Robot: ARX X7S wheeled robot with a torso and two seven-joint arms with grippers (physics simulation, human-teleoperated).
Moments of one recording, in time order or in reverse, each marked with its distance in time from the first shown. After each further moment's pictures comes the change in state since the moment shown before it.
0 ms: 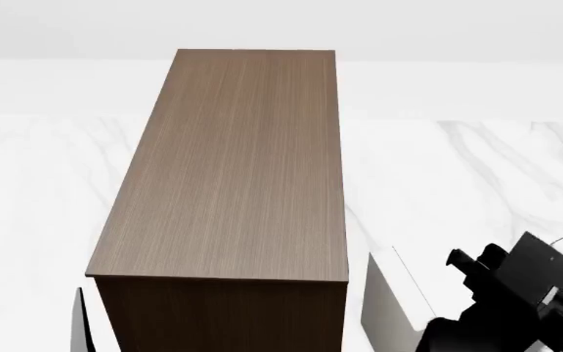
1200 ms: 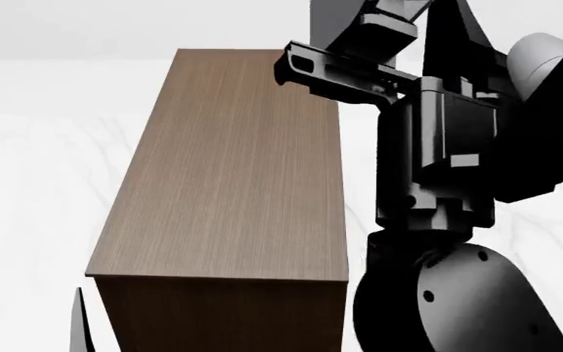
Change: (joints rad) left arm -0.005 -0.016 0.015 0.006 -0.005 -0.005 -0.018; right arm 0.064 0.061 -0.082 -1.221 0.464 0.379 -0.223
